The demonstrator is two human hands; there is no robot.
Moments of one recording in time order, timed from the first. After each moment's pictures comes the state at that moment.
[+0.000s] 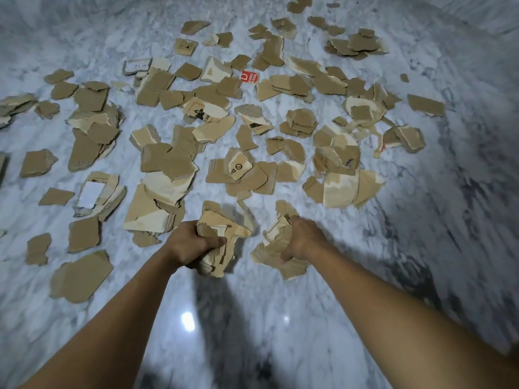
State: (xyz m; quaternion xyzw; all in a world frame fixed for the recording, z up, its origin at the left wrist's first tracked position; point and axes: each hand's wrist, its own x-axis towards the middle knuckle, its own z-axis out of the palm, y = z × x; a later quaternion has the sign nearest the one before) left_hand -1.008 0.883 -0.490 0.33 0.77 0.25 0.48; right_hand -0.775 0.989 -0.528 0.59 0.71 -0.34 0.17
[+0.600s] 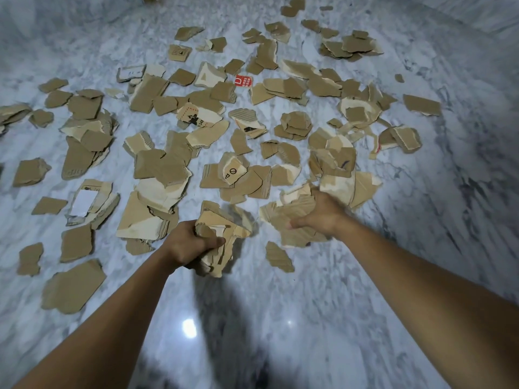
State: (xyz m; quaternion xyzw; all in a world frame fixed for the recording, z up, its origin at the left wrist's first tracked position) left_hand -1.007 0.900 -0.495 0.34 0.78 0.24 0.47; right_hand -0.739 1.045 -0.490 0.62 0.65 -0.44 0.02
